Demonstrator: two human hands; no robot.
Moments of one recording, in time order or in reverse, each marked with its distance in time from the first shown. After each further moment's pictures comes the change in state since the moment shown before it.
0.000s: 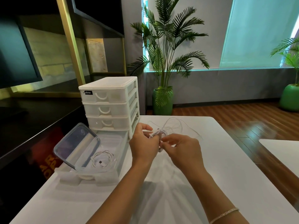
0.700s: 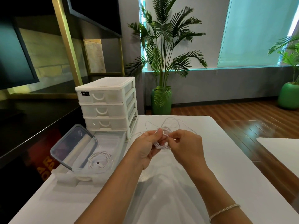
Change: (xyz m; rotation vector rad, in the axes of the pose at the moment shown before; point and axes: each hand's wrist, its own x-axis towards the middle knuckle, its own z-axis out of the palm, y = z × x) left_hand 0.005 0.006 -0.005 -0.550 -0.482 -0.492; right_hand 0.009 0.009 -0.009 -0.009 0.082 -0.043
